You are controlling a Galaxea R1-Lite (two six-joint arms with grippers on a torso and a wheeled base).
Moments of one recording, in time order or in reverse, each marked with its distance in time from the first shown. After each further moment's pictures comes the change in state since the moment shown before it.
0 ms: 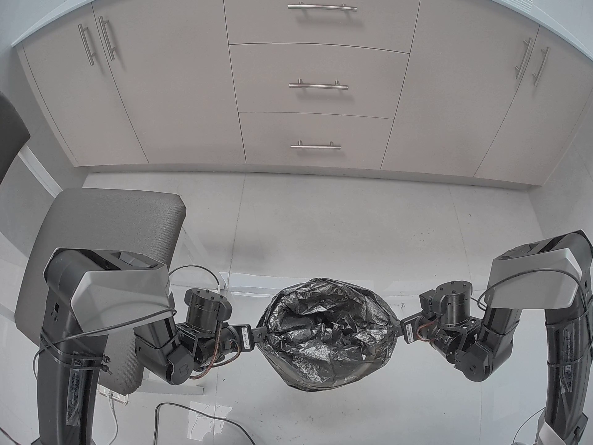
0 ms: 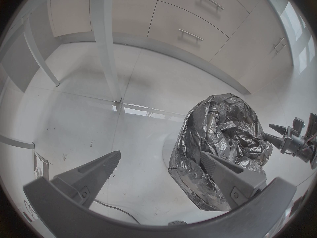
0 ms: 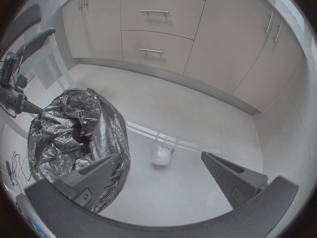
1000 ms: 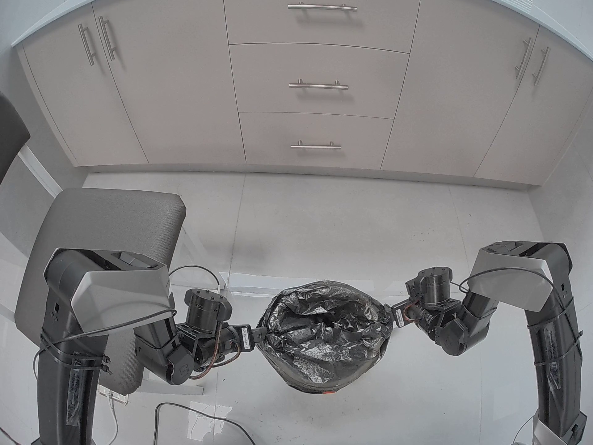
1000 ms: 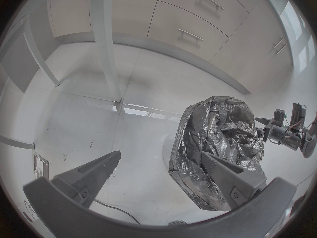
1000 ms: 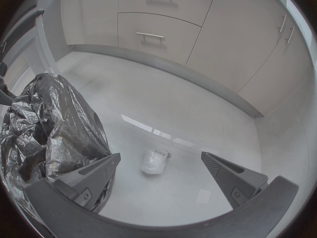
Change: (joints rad) left arm 0.000 0.001 0.000 -0.001 0.001 0.003; right arm -0.064 0.155 -0.363 0.246 0.009 -0.081
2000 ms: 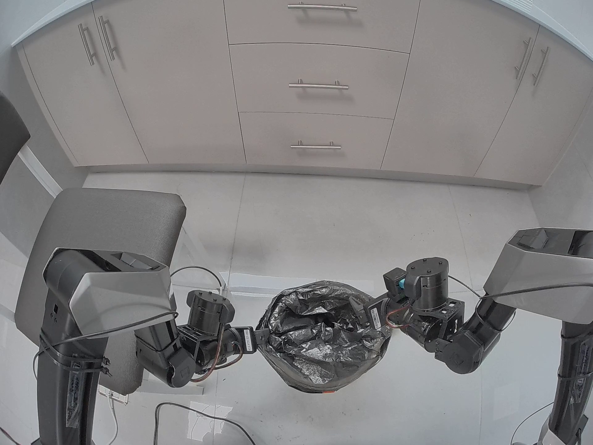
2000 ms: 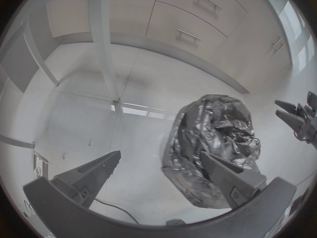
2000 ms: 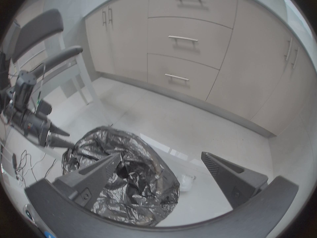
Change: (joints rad) left arm -0.018 -0.011 0.015 -0.003 0.005 -0.008; right arm 0.234 -0.290 0.191 -0.043 0.011 0.050
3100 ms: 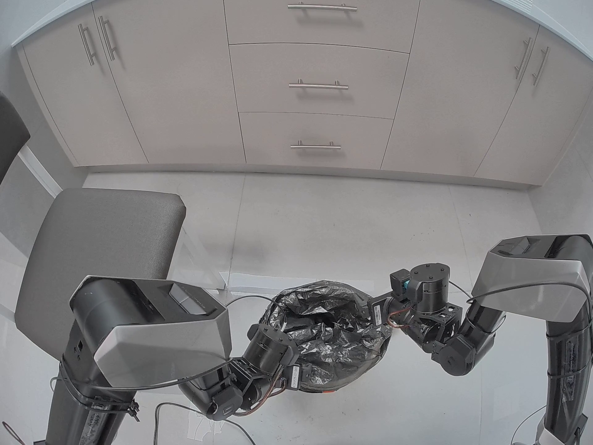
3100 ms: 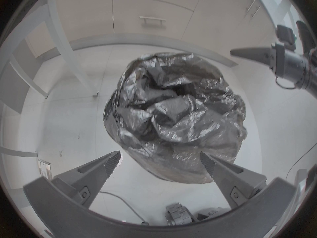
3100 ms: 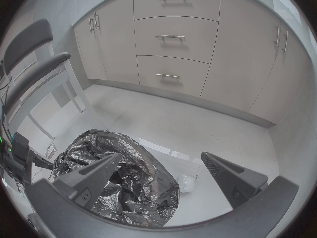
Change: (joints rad) left arm -0.280 0.012 -0.033 0.114 0.169 0.007; right arm -0.039 0.090 -0.002 -0.142 0.004 0.076
